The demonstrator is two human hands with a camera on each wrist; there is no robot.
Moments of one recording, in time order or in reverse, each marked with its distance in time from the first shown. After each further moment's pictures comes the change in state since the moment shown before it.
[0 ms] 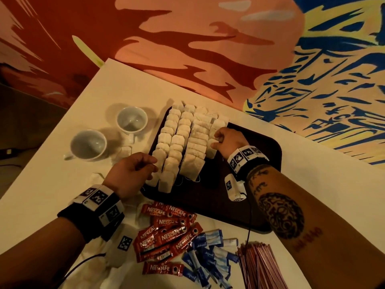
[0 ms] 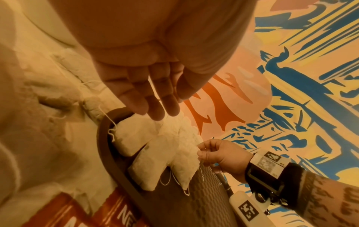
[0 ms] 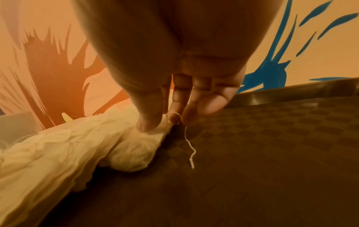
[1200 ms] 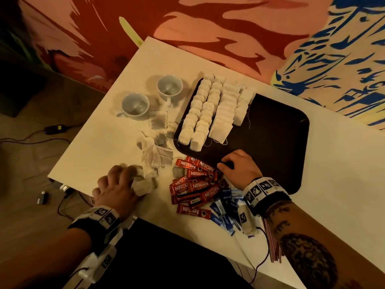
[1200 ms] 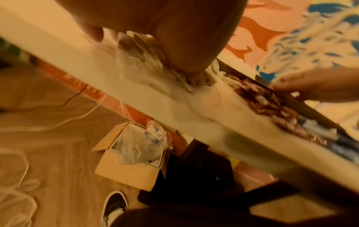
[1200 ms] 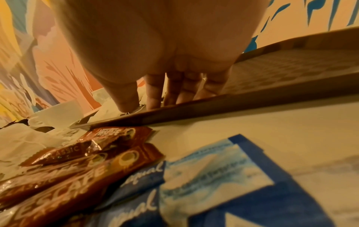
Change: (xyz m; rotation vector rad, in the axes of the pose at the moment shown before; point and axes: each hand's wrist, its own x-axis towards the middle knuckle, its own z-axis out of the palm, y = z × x) left_hand -0.125 -0.160 -0.044 0.792 0.161 -0.196; right_hand -0.166 0.009 0.106 0.076 -0.069 -0.142
